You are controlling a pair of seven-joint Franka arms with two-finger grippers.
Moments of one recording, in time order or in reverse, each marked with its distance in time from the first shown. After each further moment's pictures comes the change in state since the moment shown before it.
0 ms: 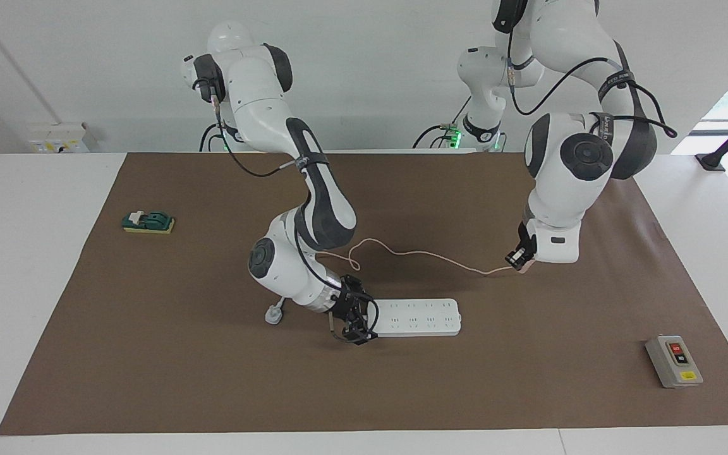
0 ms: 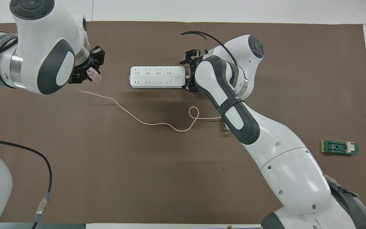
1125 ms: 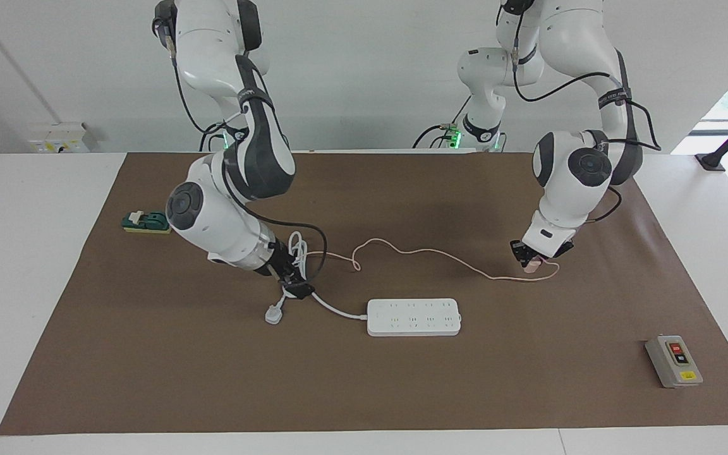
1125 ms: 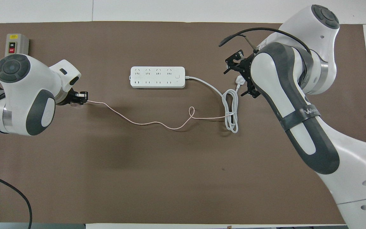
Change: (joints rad) left arm 0.100 -0.152 -0.001 -0.504 -0.003 0.435 0.574; right arm -0.130 -0.371 -0.032 -0.193 -0.474 -0.441 -0.457
